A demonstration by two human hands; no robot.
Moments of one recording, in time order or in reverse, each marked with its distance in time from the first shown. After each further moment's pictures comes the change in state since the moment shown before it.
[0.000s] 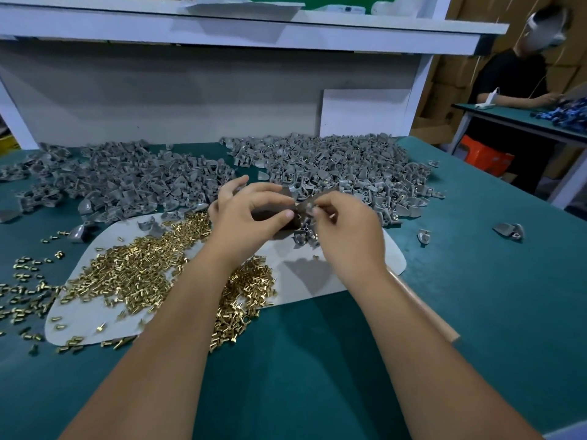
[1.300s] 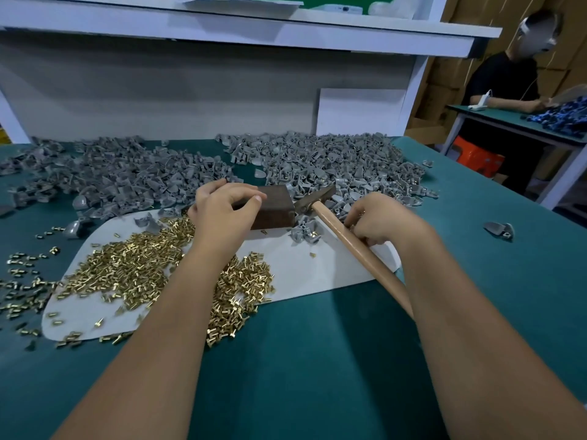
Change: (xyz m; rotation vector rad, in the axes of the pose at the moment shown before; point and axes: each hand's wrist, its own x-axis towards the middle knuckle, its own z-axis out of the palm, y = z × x) left_hand 0.002 -0.011 -0.001 -0.037 0.208 -0.176; right_hand 0.053 0.032 -0.041 -0.320 -0.621 0.374
